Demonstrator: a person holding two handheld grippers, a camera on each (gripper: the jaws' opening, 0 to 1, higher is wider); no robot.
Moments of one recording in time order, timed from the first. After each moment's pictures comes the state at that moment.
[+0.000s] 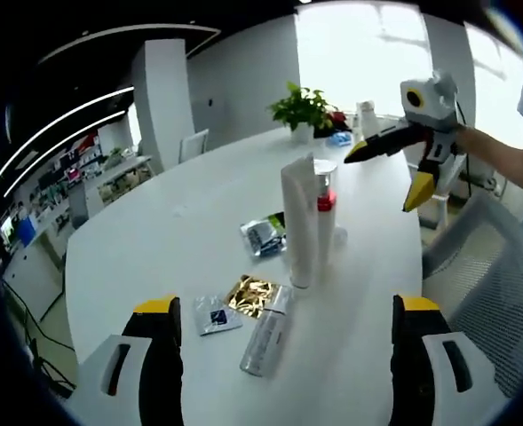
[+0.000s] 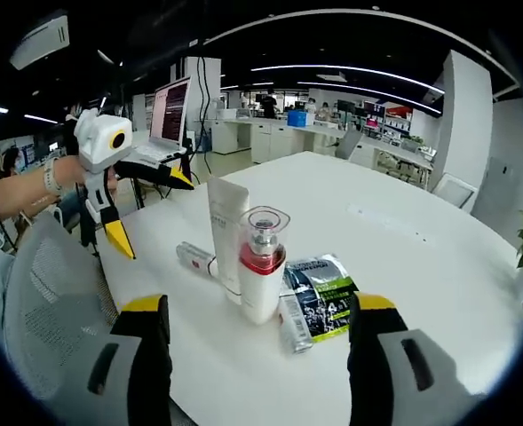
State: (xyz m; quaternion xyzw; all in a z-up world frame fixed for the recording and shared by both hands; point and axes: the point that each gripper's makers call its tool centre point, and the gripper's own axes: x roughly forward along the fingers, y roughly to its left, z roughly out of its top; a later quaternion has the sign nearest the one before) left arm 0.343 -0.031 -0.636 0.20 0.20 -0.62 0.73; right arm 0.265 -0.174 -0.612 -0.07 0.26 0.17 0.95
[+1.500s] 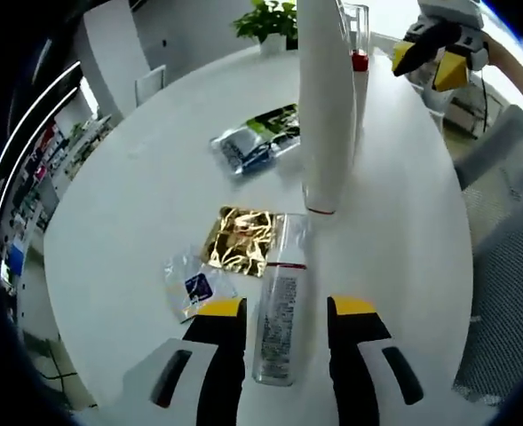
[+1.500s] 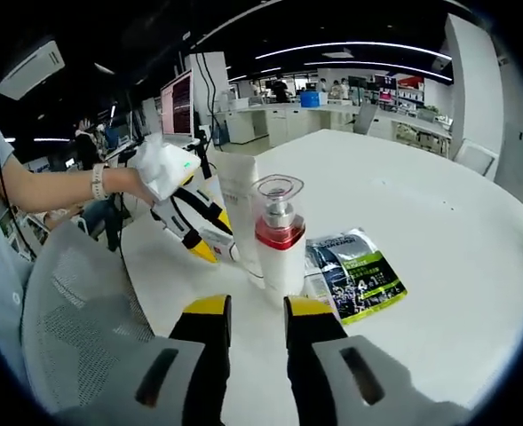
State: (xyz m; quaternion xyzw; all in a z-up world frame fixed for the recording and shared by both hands) left arm 0.371 -0.050 -0.741 0.37 0.30 -0.61 0.64; right arm 0.257 -0.161 -0.635 -0.02 0.30 0.22 0.93
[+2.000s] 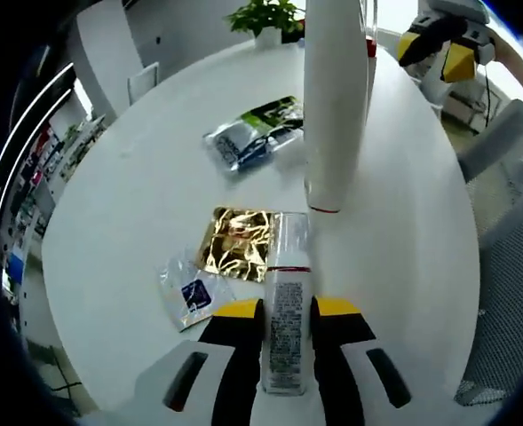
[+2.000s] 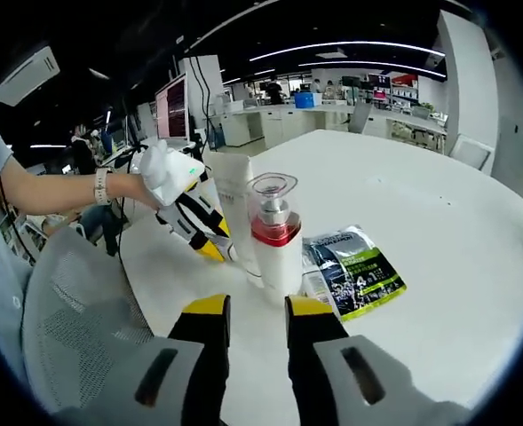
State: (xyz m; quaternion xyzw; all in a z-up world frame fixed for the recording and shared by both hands) left arm 0.372 -0.053 -0.745 0.39 0.30 -0.61 0.63; right arm 0.254 -0.162 -0.635 0.00 0.29 0.21 0.93
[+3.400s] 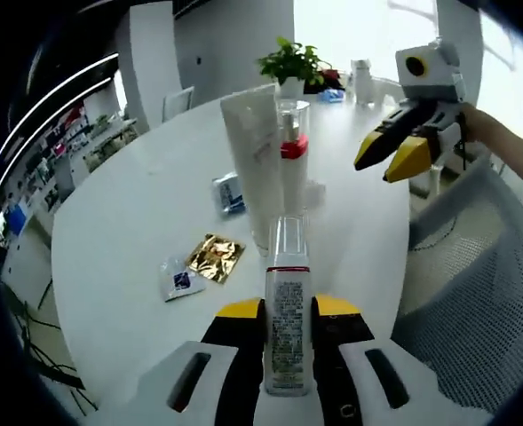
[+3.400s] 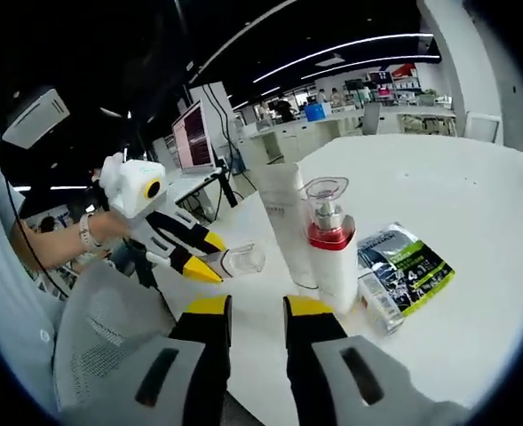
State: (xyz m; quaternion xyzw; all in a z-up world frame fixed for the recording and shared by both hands) left arm 0.301 -0.028 -0.664 0.25 0.27 -0.61 0.70; right arm 0.247 -0.113 -0.621 0.12 0.24 0.25 0.93
